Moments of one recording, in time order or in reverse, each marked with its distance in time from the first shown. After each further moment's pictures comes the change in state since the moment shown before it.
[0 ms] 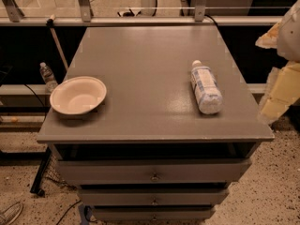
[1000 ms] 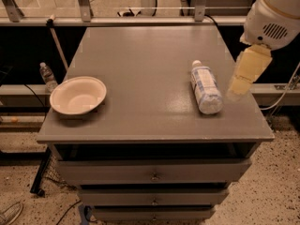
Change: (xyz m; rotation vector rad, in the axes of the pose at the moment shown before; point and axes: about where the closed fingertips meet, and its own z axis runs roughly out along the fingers) arm -0.025 -0.047 0.038 -0.056 0.058 0.145
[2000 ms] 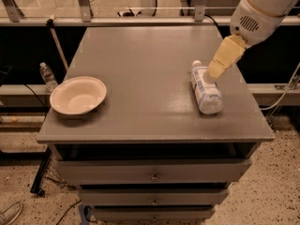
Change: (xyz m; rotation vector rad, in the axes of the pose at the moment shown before) arm -0.017 -0.038 0.028 -0.028 -0.023 0.348
